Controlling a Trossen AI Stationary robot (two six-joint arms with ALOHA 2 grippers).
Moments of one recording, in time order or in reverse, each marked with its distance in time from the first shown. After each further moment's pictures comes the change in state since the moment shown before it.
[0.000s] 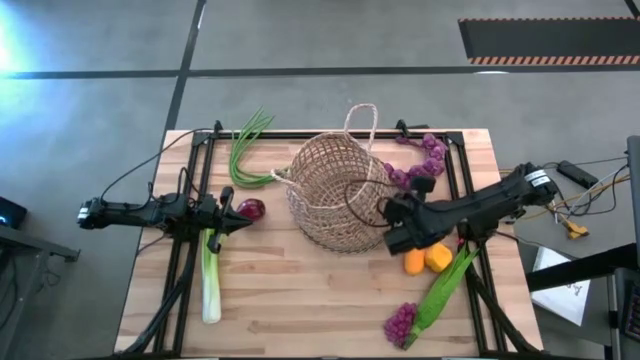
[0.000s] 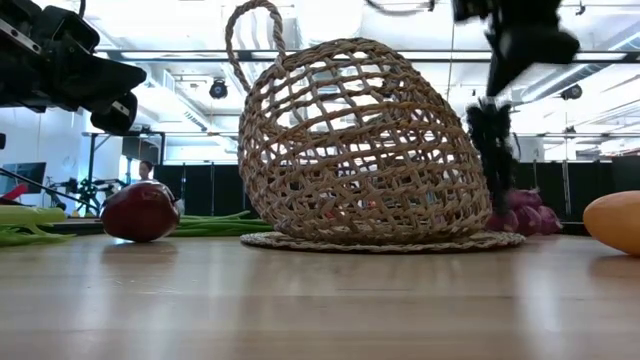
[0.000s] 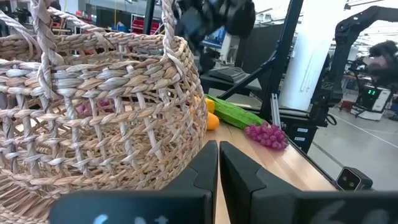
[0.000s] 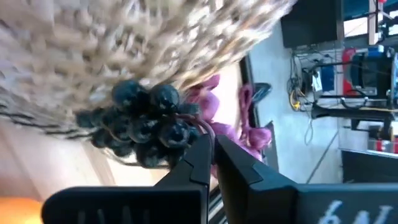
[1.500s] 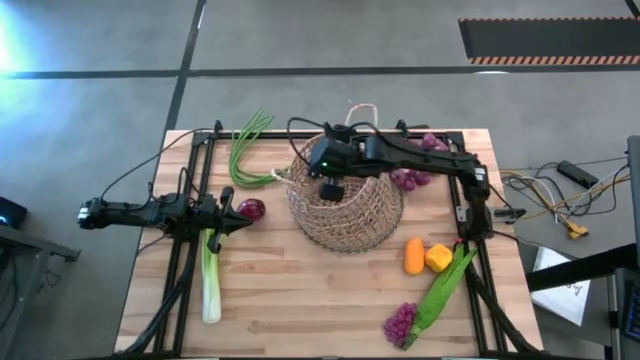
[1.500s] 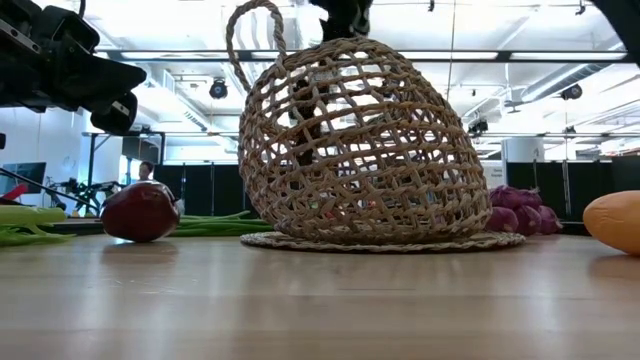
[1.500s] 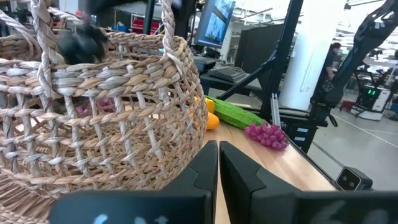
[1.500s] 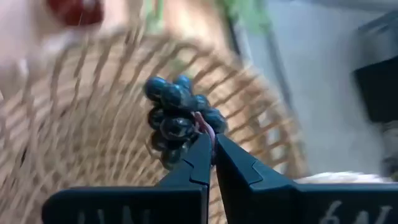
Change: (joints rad) left arm 0.000 0.000 0.000 0.000 0.000 0.000; right arm -0.422 0.457 0.839 0.338 -0.368 -0.684
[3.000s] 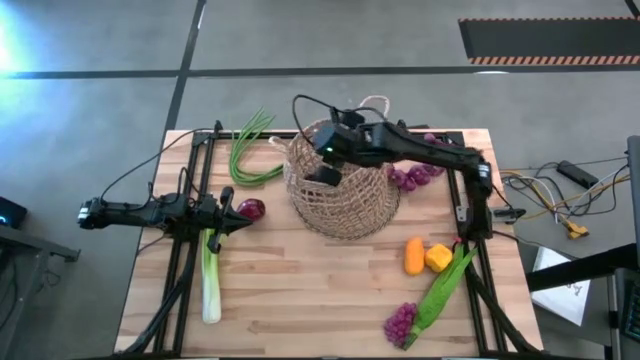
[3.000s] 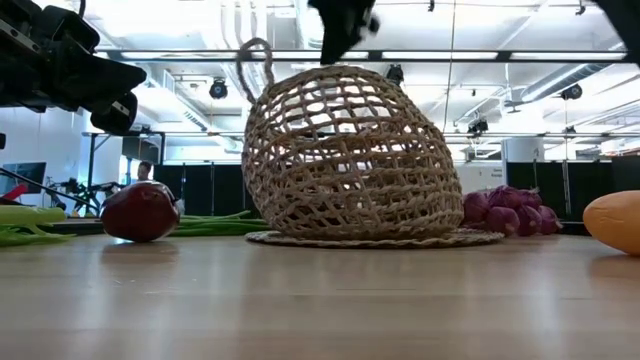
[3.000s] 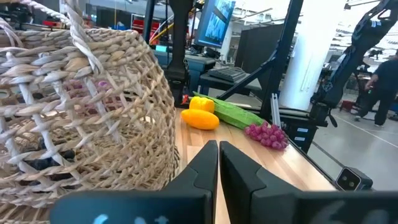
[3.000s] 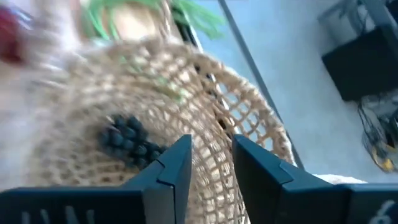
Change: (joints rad) left arm 0.000 0.000 0.000 0.000 0.000 0.000; right arm -0.035 -0.051 0.003 0.074 0.114 0.070
